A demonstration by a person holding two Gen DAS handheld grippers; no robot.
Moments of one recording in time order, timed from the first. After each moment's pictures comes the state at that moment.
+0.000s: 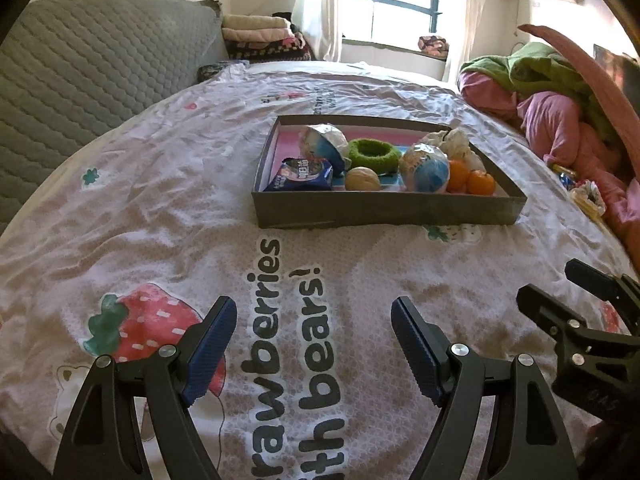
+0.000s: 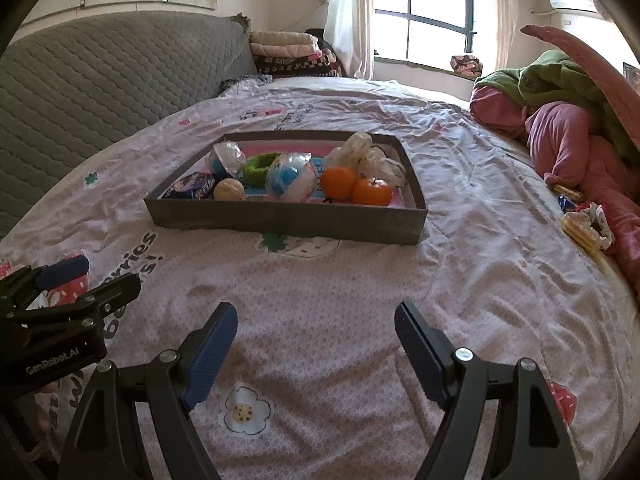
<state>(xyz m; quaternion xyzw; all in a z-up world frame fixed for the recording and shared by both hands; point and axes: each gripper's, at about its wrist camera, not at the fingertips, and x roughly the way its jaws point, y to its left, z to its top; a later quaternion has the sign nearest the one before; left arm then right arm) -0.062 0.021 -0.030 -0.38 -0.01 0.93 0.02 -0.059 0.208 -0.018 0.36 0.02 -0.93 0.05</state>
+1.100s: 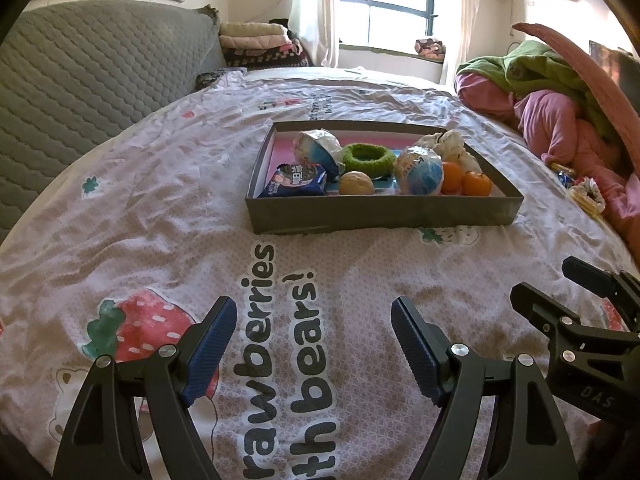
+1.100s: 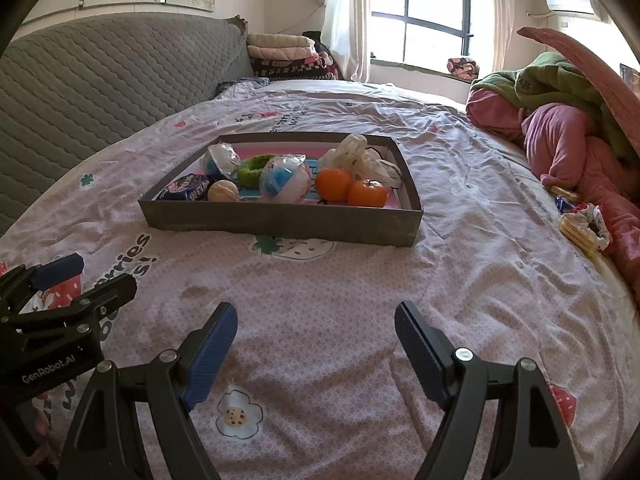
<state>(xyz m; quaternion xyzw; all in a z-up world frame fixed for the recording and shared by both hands) -0.059 0.027 -0.030 -0.37 0.00 0.93 0.02 -0.059 0.212 -0.020 0.36 0.02 -0.93 0.05</state>
